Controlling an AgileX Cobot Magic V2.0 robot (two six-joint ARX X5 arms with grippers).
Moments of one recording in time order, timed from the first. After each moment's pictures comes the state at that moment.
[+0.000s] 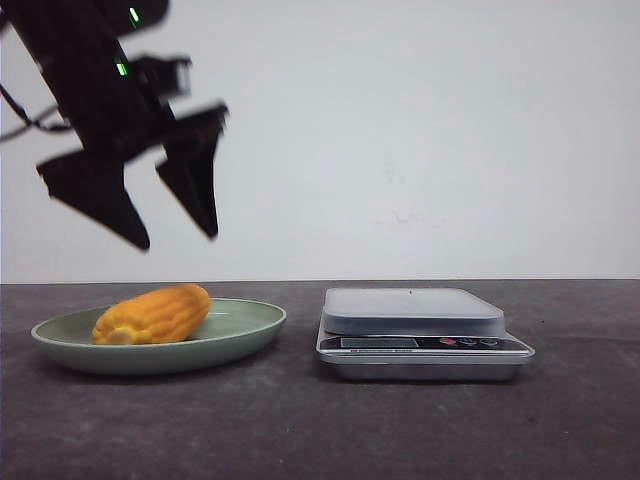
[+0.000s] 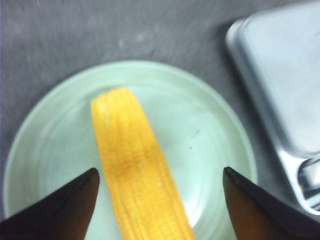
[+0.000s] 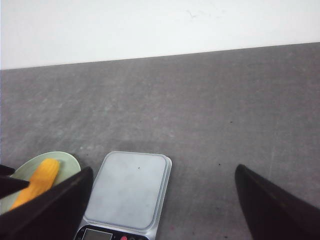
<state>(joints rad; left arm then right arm) -0.45 1.58 1.13 -0.53 0.06 -0.12 0.07 0.78 1.08 -0.70 -0.26 0.19</state>
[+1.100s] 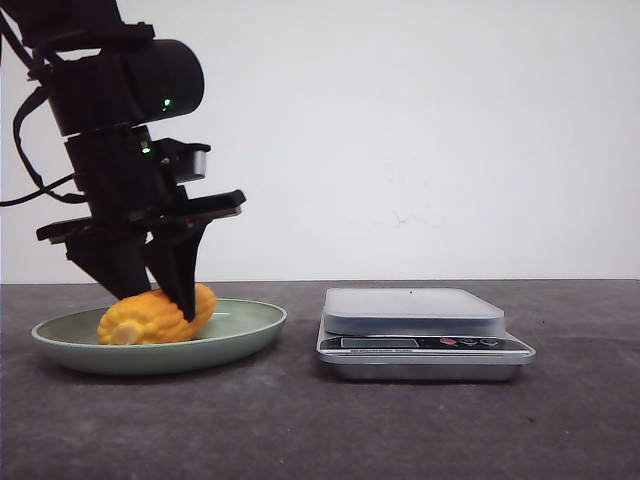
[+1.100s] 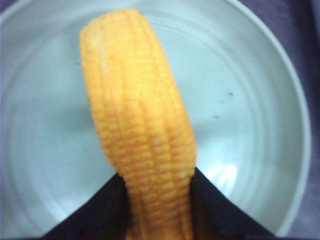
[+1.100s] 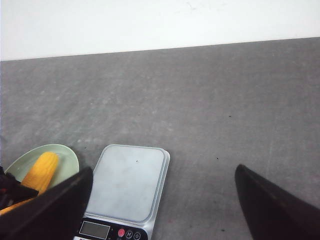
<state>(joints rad) -0.50 1.68 1.13 -0.57 0.04 -0.20 0.07 0.78 1.08 -0.72 -0.26 0.18</state>
